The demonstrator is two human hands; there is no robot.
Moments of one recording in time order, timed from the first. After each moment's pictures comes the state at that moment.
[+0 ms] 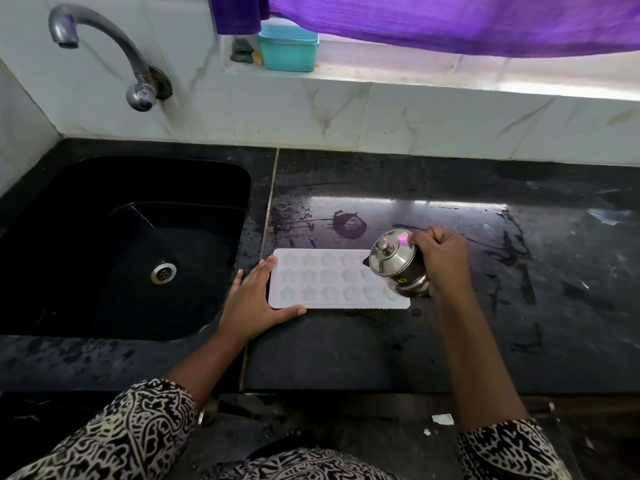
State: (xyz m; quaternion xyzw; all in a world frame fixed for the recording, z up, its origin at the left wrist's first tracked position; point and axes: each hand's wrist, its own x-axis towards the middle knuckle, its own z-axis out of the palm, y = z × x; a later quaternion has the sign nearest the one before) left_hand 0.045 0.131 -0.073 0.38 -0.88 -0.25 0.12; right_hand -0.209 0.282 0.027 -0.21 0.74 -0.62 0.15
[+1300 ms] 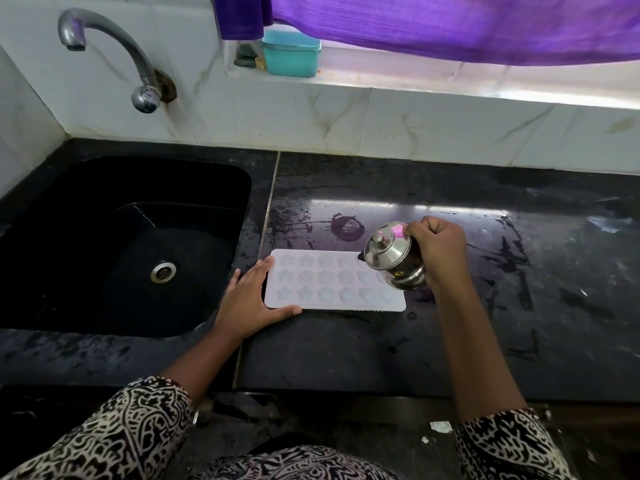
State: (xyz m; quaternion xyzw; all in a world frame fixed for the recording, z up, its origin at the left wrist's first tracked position) left_hand 0.045 0.132 -0.073 0.39 -0.88 -0.24 0.12; right_hand -0.218 0.272 0.042 -0.24 0.74 -0.61 0.16
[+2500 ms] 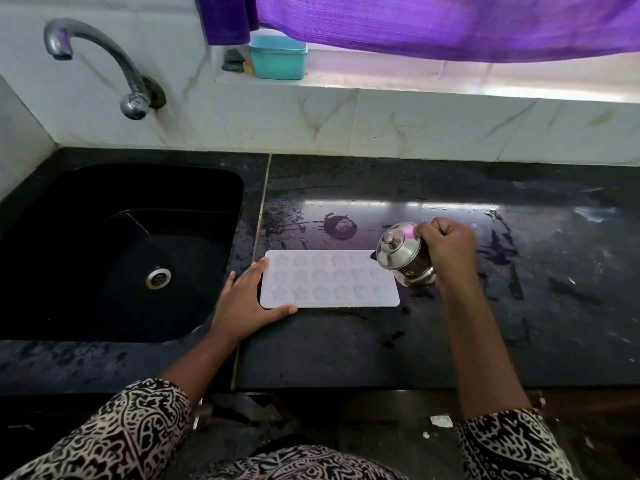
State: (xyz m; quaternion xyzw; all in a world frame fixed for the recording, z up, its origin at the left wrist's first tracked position) left_hand 0.044 0.133 -0.074 0.39 -0.88 -0.23 0.13; right_hand -0.228 0.296 0.042 -0.23 0.74 -0.62 0.11
